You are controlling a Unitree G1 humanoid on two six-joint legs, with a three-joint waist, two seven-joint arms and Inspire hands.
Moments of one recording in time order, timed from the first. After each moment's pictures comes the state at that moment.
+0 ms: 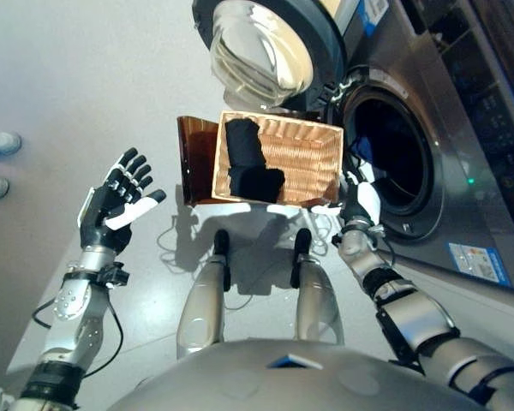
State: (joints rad) left arm 0.34 0.57 -0.10 0.09 -0.76 -0.39 -0.12; right arm -0.40 -0.26 0.39 1.17 -0.19 -0.16 -0.56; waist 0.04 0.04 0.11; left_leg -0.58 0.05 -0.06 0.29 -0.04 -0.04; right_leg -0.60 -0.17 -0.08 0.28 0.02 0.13
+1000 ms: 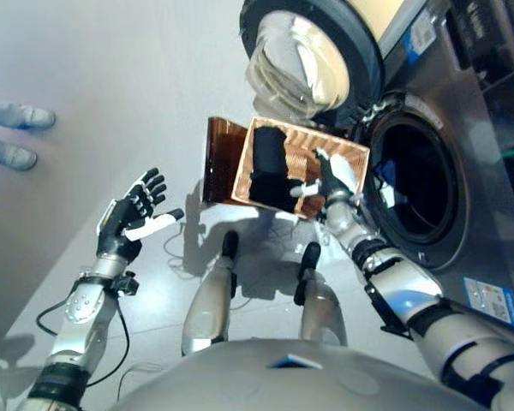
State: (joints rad) left arm 0.33 0.57 -0.13 0.15 -0.61 -0.35 -0.13; right arm -0.66 -0.26 0.48 1.21 -0.18 -0.15 -0.43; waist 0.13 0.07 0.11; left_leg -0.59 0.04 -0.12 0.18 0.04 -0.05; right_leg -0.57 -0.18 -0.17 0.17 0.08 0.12
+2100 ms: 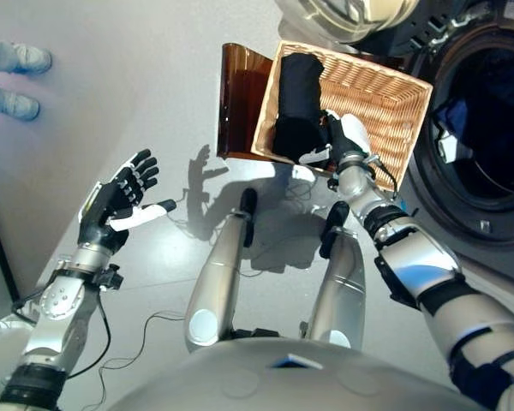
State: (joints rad) left arm 0.37 0.69 -0.08 0.03 -0.66 -0.35 -0.15; right arm -0.81 -0.31 0.51 1.28 -0.20 -0.12 -0.37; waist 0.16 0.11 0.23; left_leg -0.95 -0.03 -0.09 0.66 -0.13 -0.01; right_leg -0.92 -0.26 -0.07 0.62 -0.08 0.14
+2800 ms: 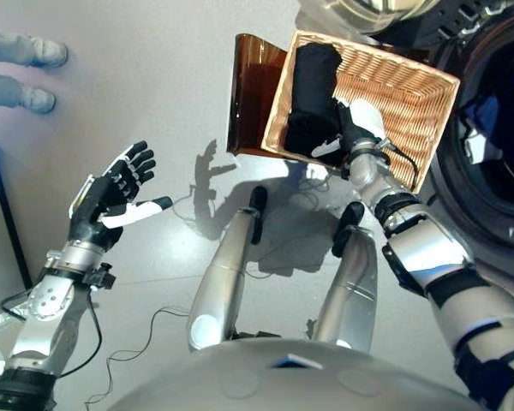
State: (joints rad) left arm 0.40 0.72 -0.05 -0.04 -0.67 -0.35 -0.15; right arm -0.89 -0.36 0.56 1.33 -0.31 -0.11 -0.37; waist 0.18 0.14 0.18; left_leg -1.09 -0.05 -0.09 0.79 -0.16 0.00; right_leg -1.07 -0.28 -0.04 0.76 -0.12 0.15
